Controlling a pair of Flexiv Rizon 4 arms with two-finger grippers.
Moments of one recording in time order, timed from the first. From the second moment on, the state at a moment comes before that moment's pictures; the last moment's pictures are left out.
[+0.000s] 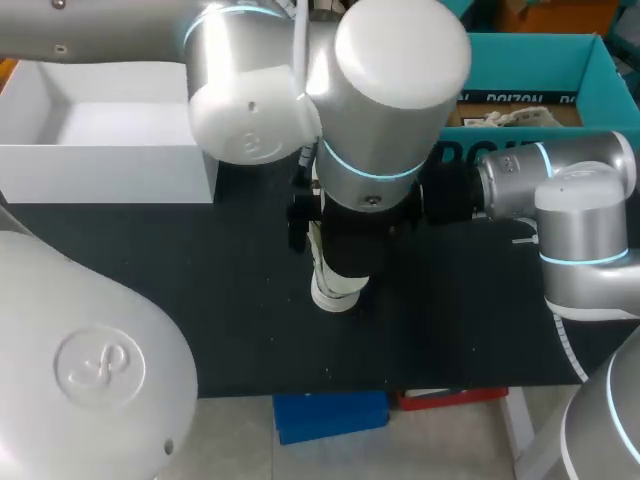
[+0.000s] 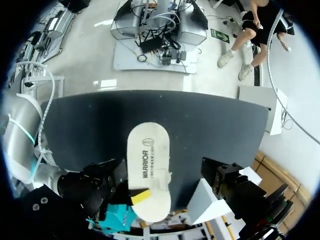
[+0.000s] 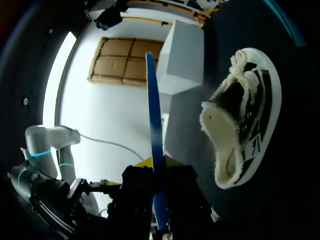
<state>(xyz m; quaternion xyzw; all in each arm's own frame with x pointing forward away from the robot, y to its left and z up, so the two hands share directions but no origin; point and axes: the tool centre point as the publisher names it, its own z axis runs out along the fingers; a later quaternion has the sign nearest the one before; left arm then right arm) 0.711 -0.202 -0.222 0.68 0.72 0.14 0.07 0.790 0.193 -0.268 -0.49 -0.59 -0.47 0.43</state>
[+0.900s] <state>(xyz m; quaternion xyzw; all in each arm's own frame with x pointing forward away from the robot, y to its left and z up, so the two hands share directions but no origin) 0.768 -0.207 -0.216 0.65 0.74 0.15 0.12 0.790 0.193 -0.268 -0.49 -0.59 -0.47 0.43</state>
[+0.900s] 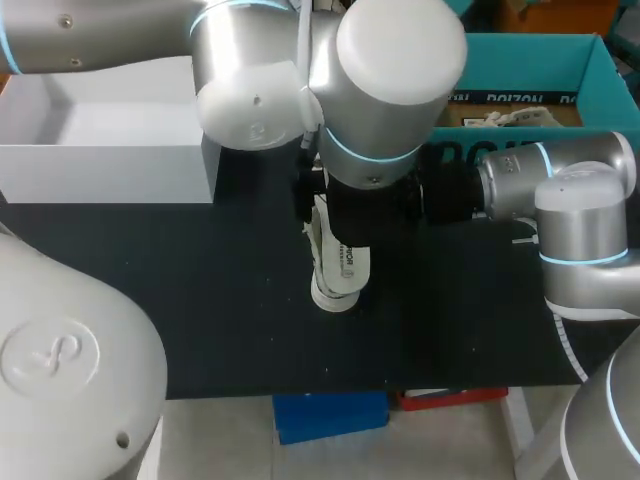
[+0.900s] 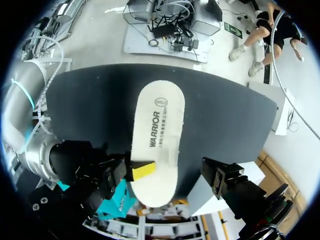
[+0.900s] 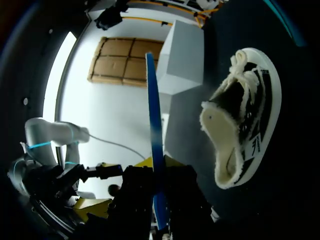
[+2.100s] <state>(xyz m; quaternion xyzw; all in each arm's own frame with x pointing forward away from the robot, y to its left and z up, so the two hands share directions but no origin) 0.866 -0.174 -0.202 0.62 0.77 0.06 0.13 0.790 0.193 -0.268 -0.49 -0.59 -0.47 0.43</state>
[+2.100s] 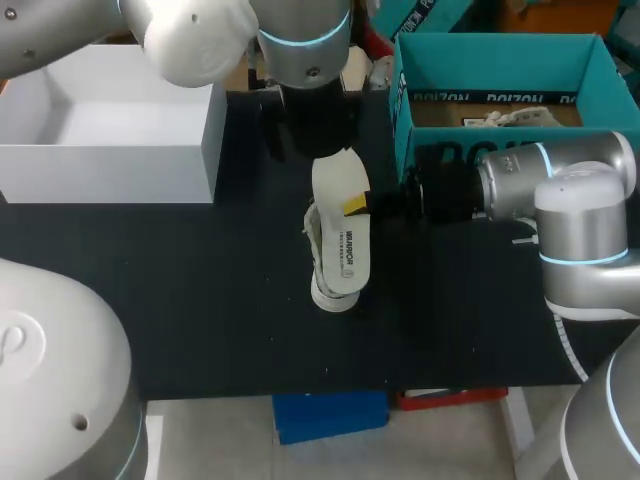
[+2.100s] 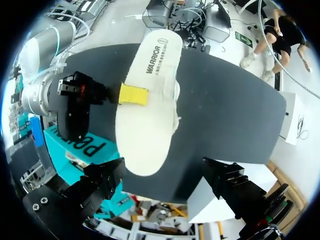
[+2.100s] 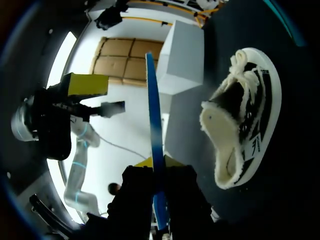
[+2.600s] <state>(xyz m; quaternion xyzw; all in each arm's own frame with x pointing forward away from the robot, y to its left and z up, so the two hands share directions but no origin) 0.780 -0.173 -0.197 0.66 0.74 0.05 0.14 0.790 0.193 -0.268 -0.49 -0.59 -0.47 0.43</state>
